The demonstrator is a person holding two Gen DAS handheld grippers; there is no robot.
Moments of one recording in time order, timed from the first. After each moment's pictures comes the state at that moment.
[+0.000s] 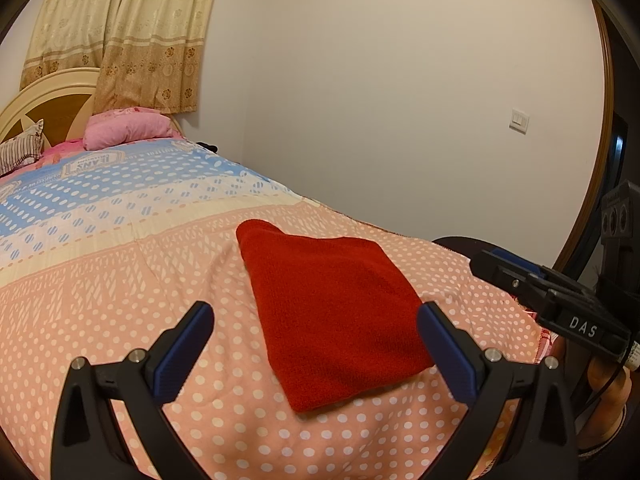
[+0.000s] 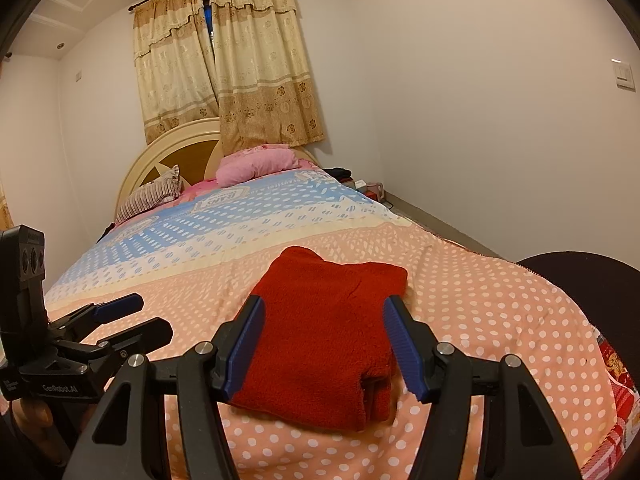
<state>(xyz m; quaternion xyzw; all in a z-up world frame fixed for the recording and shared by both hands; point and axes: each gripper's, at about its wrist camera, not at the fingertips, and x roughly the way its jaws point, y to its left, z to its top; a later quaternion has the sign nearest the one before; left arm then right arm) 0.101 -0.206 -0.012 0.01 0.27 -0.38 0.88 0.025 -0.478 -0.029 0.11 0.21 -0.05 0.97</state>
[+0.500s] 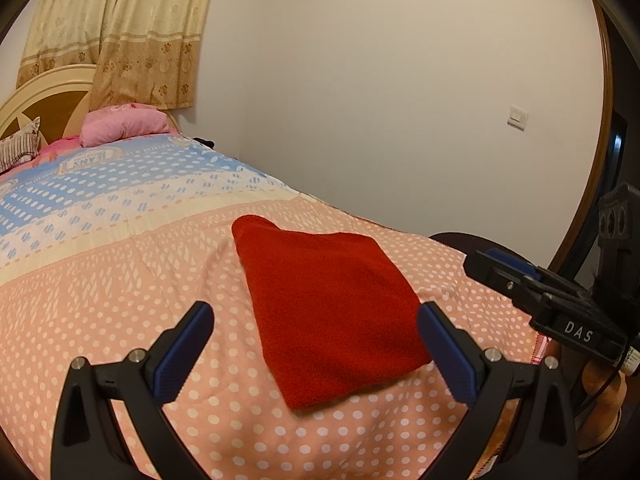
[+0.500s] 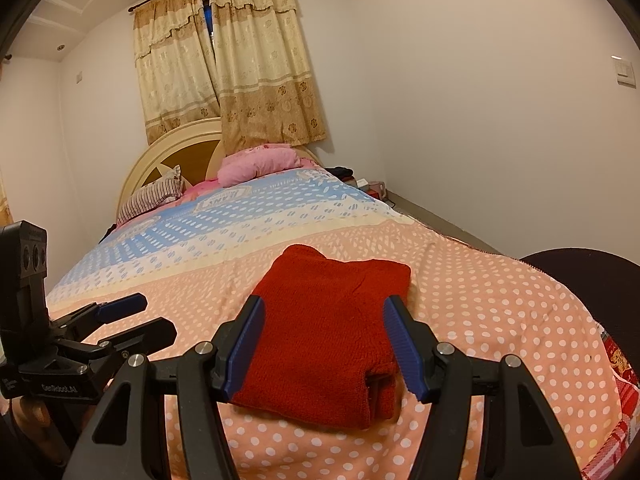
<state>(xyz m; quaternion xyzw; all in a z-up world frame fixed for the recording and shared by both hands) 0.099 -0.206 -0.012 0.01 0.28 -0.39 0.88 0.025 -0.469 -0.031 0.11 0.21 -0.05 0.97</state>
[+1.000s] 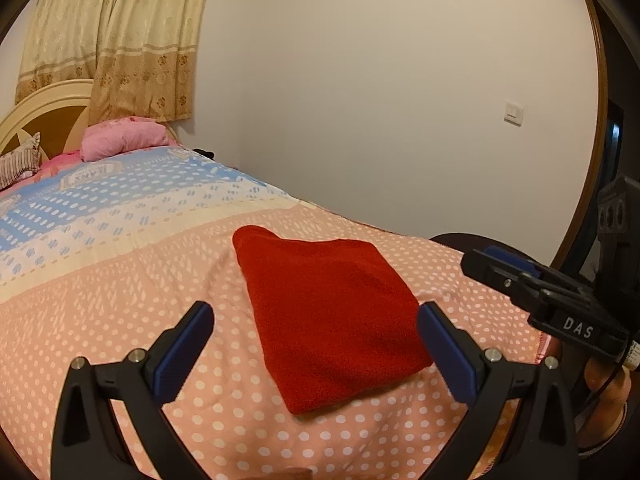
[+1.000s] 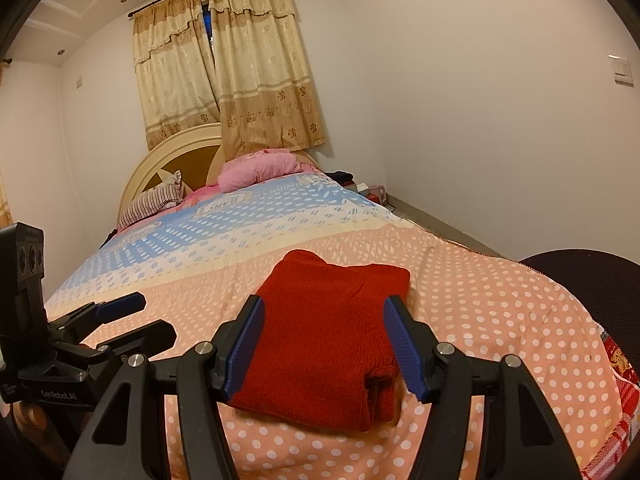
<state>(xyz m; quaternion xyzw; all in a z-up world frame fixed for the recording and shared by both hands) 0.093 -0.210 -0.005 0.03 0.26 -0.38 0.89 0.021 -0.470 -0.032 0.11 0.20 -0.05 0.97</state>
